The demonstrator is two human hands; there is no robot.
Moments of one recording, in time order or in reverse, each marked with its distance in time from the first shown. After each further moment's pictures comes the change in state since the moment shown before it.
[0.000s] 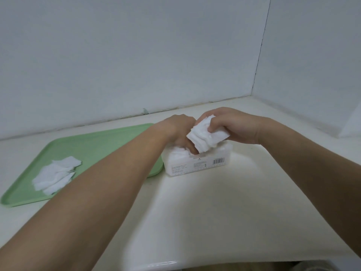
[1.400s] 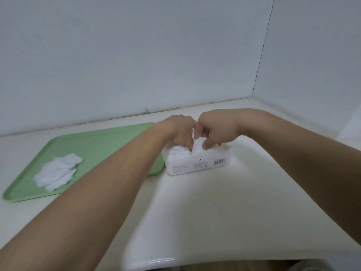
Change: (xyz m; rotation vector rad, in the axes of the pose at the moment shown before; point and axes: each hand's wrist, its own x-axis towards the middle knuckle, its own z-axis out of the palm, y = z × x) left_hand -0.004 -0.002 -0.003 -0.004 -0.018 0.011; right_hand 0.007 -0.042 0.028 -1.138 -0.121 0.154
